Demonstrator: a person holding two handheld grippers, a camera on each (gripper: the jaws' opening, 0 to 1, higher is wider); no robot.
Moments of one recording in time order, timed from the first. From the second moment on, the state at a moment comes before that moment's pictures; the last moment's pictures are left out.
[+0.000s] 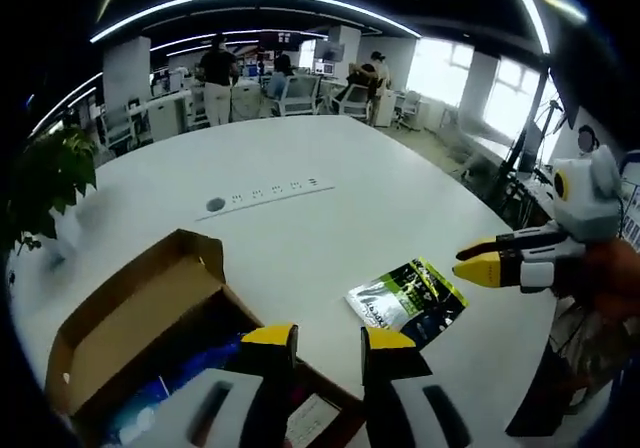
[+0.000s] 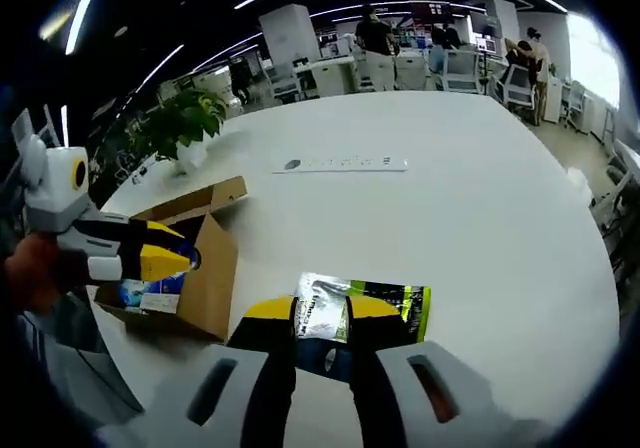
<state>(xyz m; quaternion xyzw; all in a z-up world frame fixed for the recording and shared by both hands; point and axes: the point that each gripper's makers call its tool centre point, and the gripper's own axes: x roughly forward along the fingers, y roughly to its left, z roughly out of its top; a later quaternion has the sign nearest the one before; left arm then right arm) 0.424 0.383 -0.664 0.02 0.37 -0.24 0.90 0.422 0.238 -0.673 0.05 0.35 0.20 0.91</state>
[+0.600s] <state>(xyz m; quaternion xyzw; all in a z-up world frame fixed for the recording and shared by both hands) 0.420 0.488 -0.651 -0.01 0.36 -0.18 0.92 0.425 0.337 -0.660 0.03 0.35 0.27 0.90</state>
